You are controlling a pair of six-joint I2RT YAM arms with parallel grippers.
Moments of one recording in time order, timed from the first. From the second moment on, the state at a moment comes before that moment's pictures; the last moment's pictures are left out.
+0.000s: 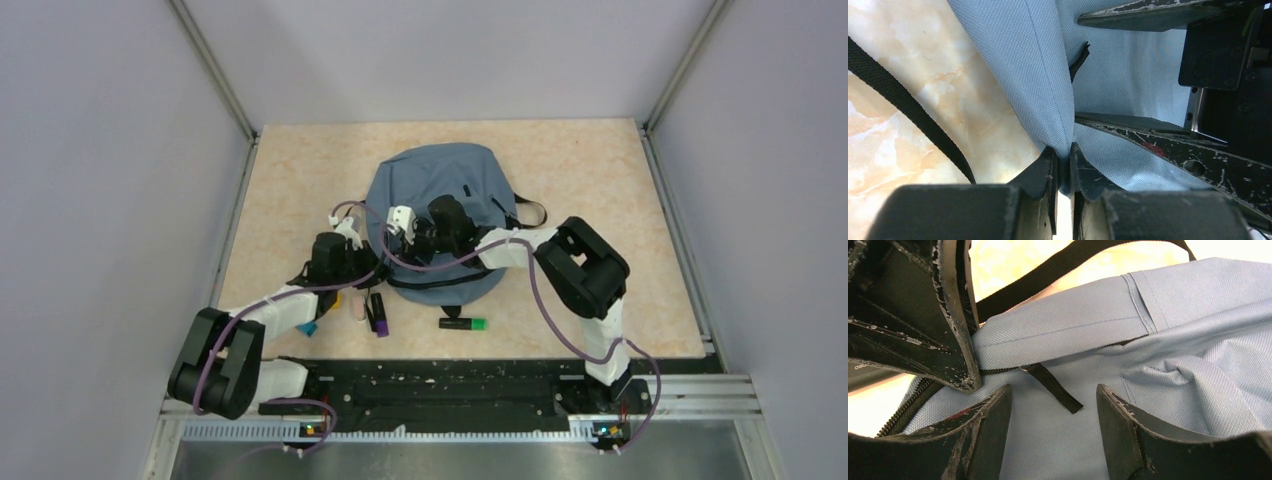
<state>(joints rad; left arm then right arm) -0.30 1.28 0.41 0.25 0.33 -0.59 0.80 2.01 1.19 0.29 -0.47 -0.42</state>
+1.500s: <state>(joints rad) -0.30 1.19 0.57 0.07 0.15 -0.53 0.81 1.90 1.08 0.32 -0.62 -0.20</state>
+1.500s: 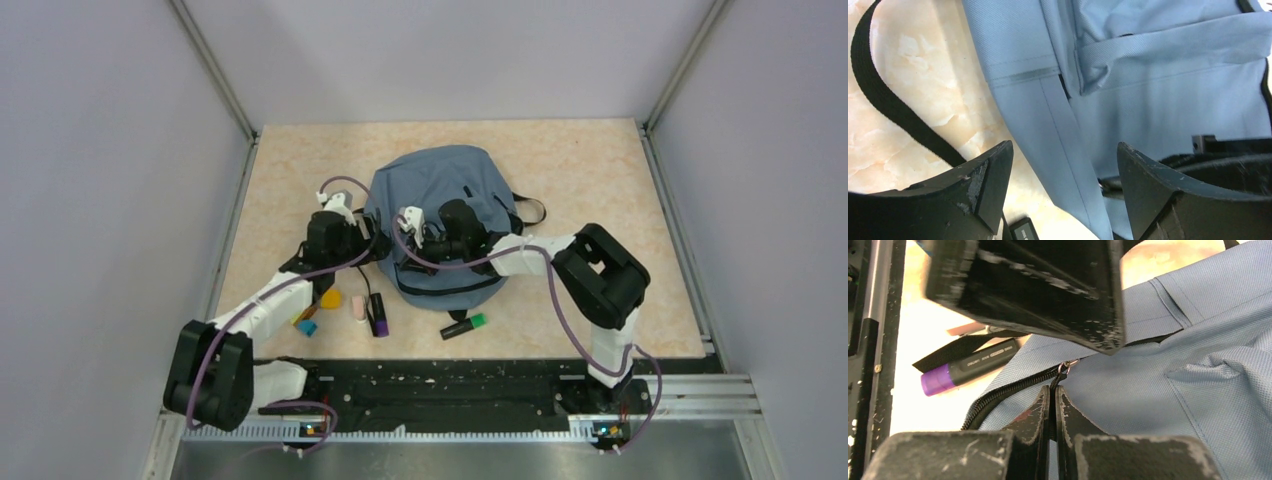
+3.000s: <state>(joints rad) -0.31 1.49 0.84 -0.06 0.18 -0.48 0.96 1.56 0.97 0.00 -0.27 -0.24</state>
